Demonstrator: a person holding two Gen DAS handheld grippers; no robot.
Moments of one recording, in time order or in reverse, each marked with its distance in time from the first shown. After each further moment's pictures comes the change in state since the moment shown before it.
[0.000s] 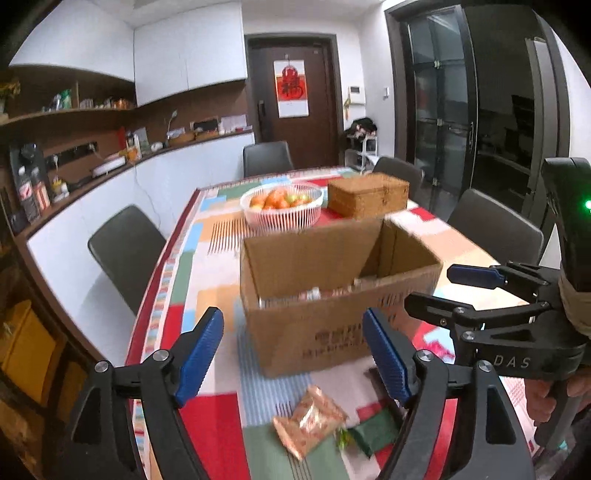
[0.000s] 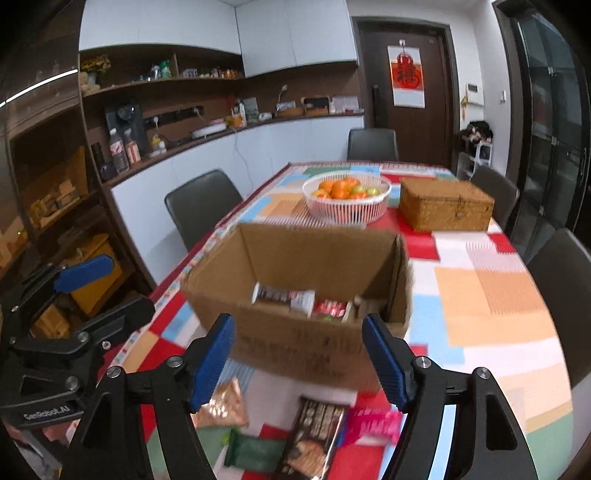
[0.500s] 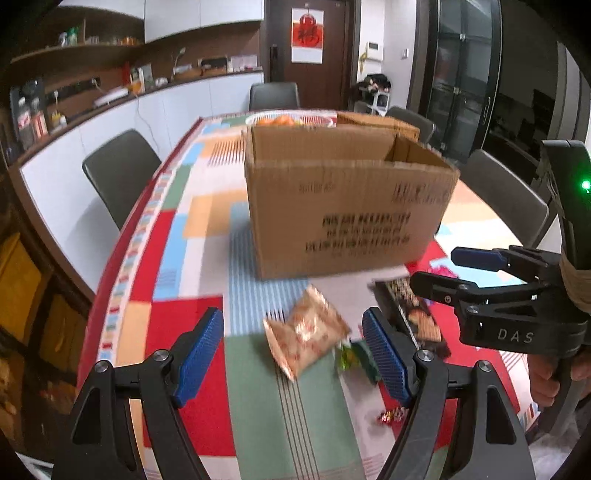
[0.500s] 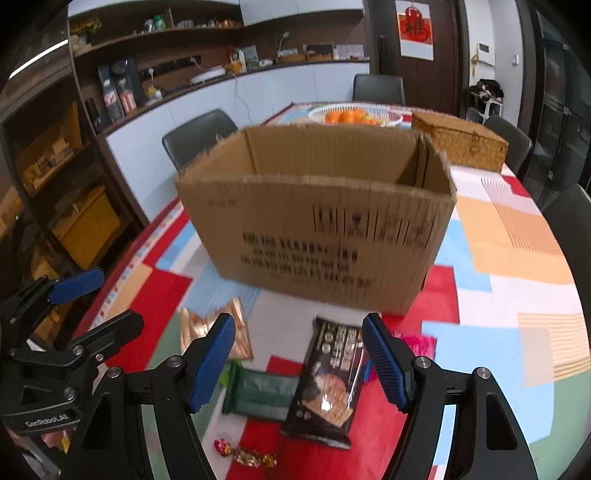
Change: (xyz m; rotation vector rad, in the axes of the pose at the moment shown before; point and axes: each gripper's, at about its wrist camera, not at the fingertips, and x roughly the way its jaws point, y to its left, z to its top) left arm 0.020 0.007 -0.081 -0.102 0.214 -0.035; right arm 0.034 0.010 -0.064 -0.010 0.212 0.003
